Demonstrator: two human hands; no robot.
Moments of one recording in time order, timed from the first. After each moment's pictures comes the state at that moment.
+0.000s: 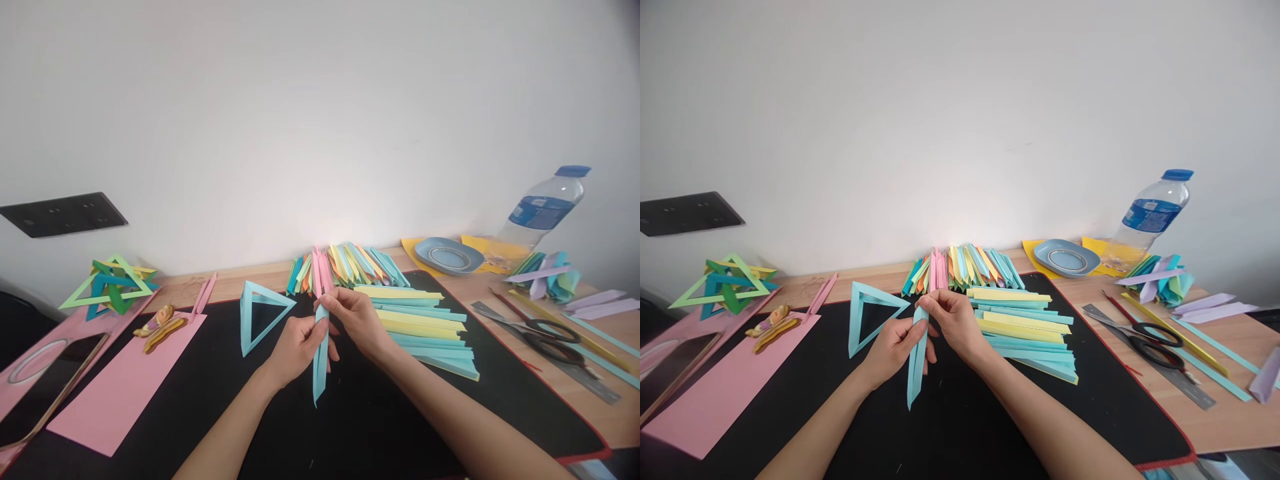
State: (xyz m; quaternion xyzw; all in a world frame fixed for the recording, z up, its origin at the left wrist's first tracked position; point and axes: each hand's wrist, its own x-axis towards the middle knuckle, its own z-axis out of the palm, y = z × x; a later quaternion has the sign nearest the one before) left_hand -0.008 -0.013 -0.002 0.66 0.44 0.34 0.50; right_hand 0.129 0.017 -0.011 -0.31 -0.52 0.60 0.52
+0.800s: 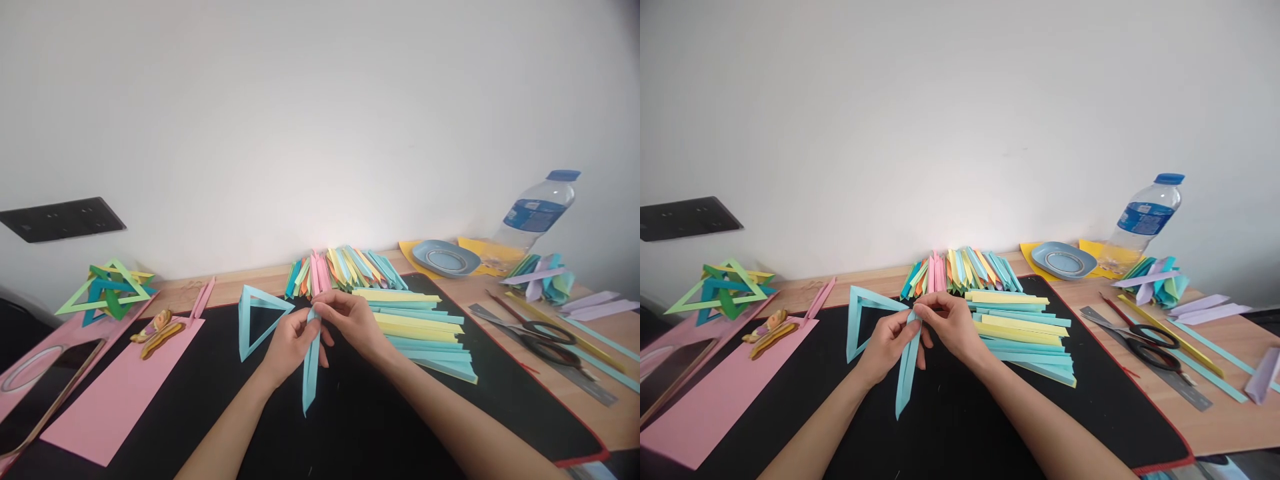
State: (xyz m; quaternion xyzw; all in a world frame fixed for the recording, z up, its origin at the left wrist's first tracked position) left_hand -0.009 -0.007 -0.001 0.63 0.43 0.40 0.52; right_hand 0.132 0.020 -0.012 -0.36 -0.55 0.54 0.52
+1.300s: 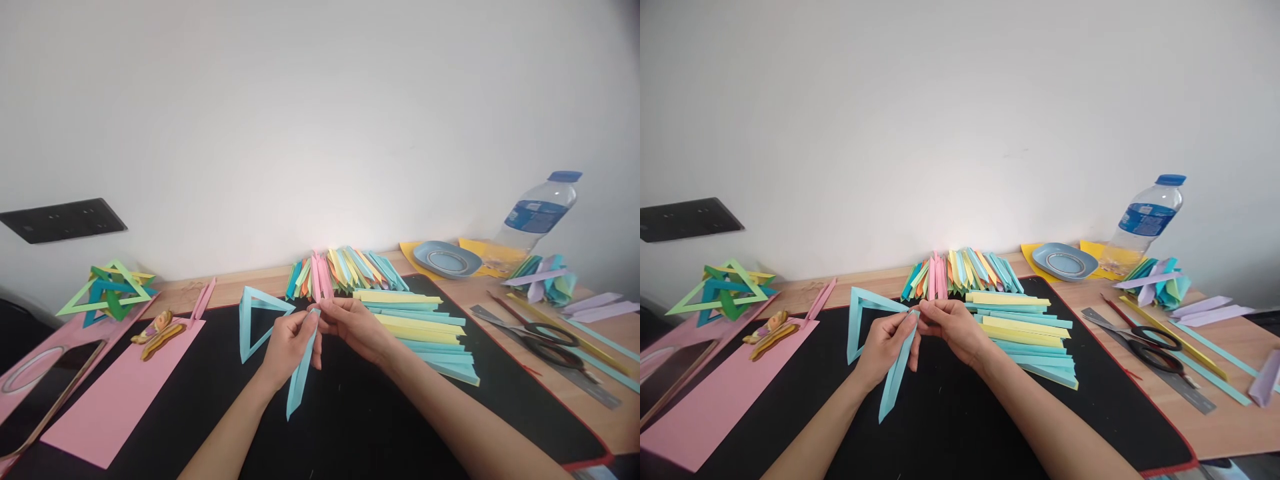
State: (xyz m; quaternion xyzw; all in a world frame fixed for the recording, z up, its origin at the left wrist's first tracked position) left_hand -0.009 -0.008 0.002 0.63 0.45 0.43 0.46; right_hand 0.134 0.024 -0.013 -0.26 -0.43 0.75 0.44
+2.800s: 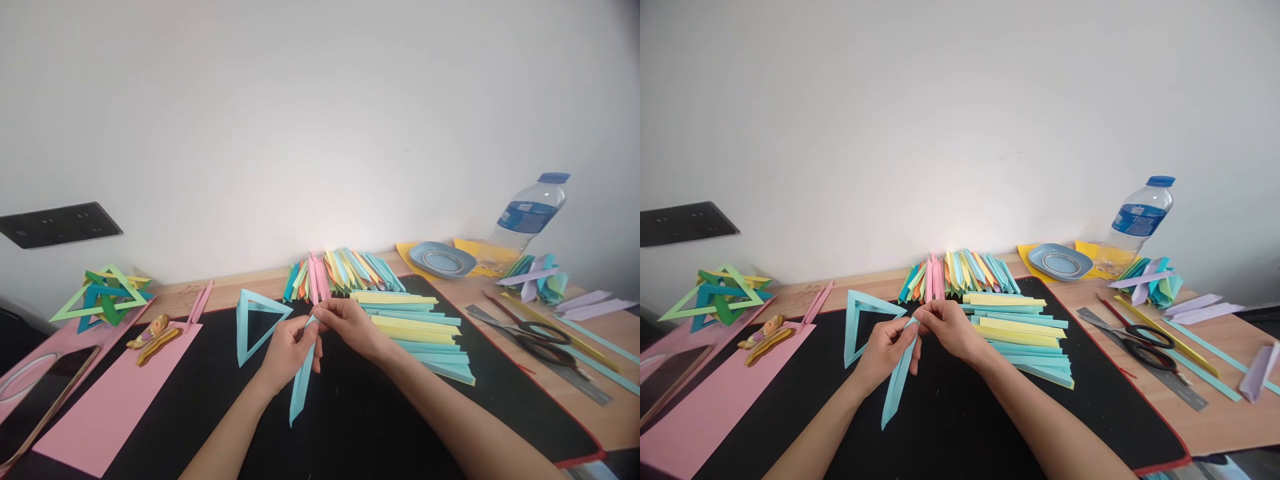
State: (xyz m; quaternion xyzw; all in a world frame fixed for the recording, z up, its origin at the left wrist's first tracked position) left_hand -0.010 -0.007 0.000 0.66 0.47 0.37 0.45; right_hand 0.137 0.028 -0.012 -0.35 -0.58 0.60 0.43
